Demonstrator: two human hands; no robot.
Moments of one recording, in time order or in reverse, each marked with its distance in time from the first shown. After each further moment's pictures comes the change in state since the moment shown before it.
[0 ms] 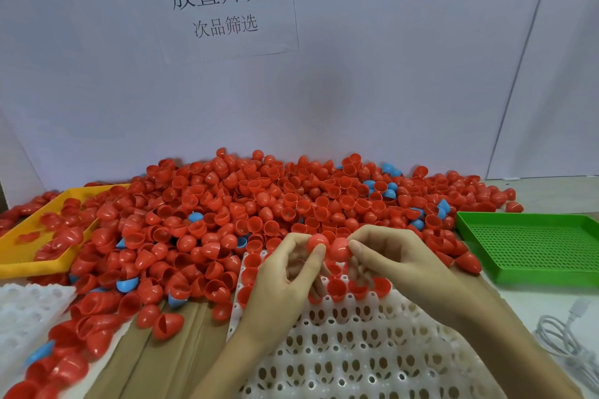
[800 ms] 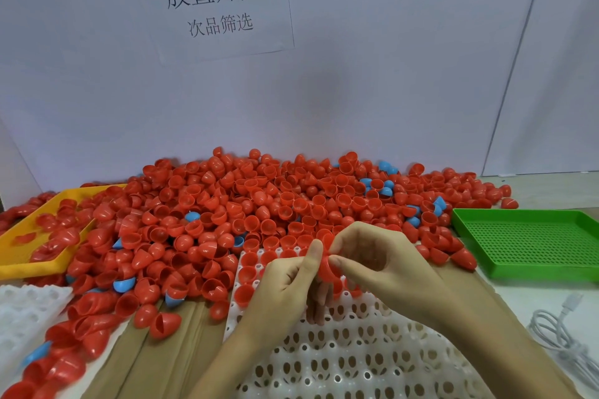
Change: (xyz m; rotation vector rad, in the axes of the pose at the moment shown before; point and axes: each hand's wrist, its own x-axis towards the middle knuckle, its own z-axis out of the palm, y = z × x) left_hand -0.005 0.008 0.002 0.000 -0.160 -0.071; right_hand -0.004 -0.004 0.013 -0.186 0.075 -0.110
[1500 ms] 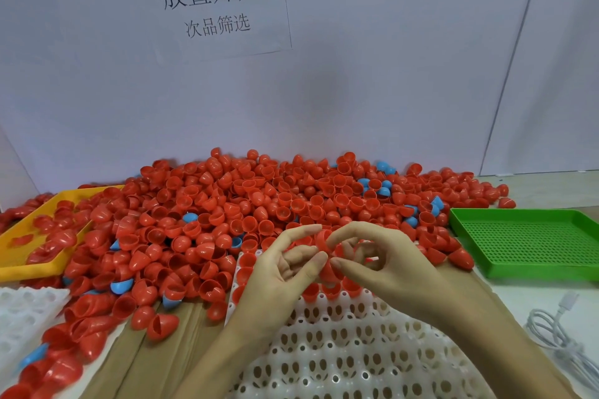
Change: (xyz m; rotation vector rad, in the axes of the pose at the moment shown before) left_hand 0.003 0.000 -0.003 -0.208 0.045 0.019; right_hand 0.000 0.004 -0.008 -0.164 -0.007 -0.044
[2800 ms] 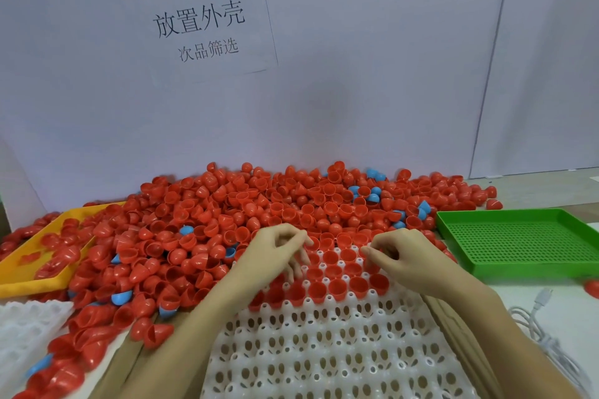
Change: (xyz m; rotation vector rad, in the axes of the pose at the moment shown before) left_hand 0.057 0.009 -0.013 0.388 -0.014 -0.193; right_hand 0.000 0.056 -0.048 -0.378 -0.046 0.209
